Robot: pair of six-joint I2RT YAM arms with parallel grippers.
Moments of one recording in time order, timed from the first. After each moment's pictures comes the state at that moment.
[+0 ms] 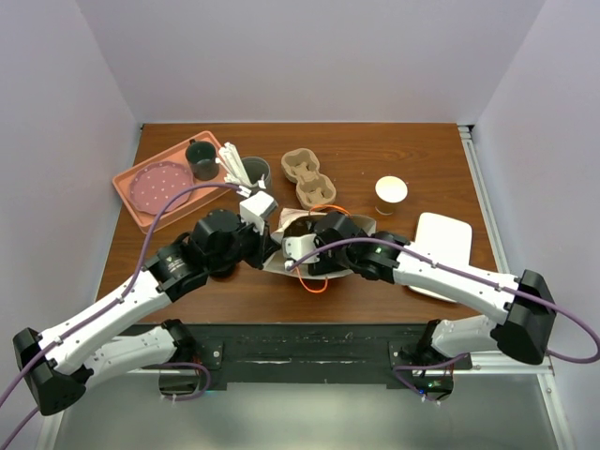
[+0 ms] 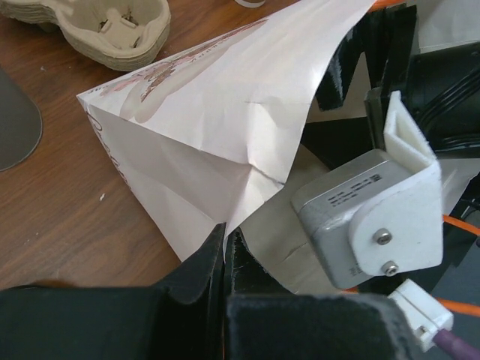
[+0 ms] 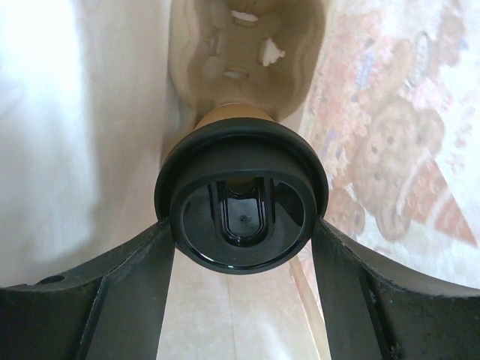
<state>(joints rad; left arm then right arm) -0.83 0.92 0.87 -0.42 0.02 -0.26 0.99 1.31 1.02 -0.54 0.28 -0.86</state>
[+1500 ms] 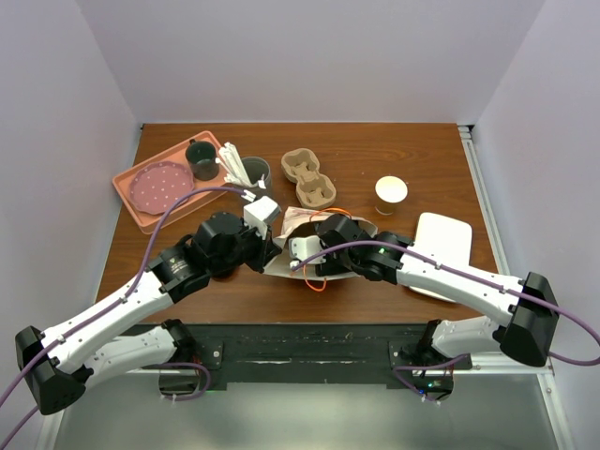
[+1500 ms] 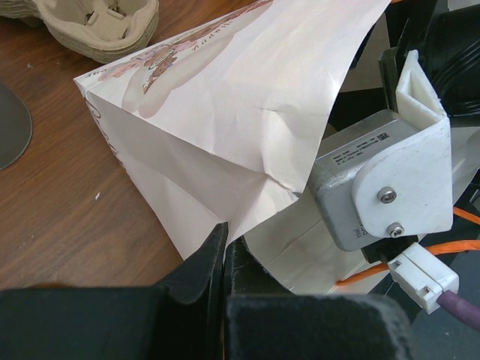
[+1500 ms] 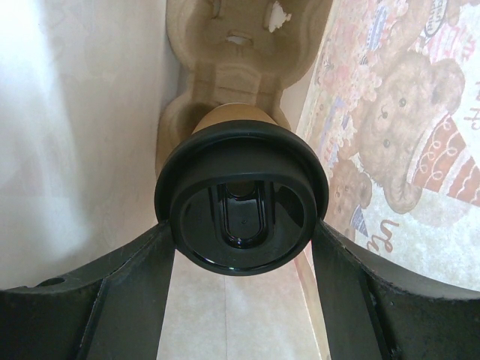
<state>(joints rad) -0.83 0.92 0.84 -0.40 0.04 -0.23 0.99 1.28 1.02 -0.64 0.36 -0.83</state>
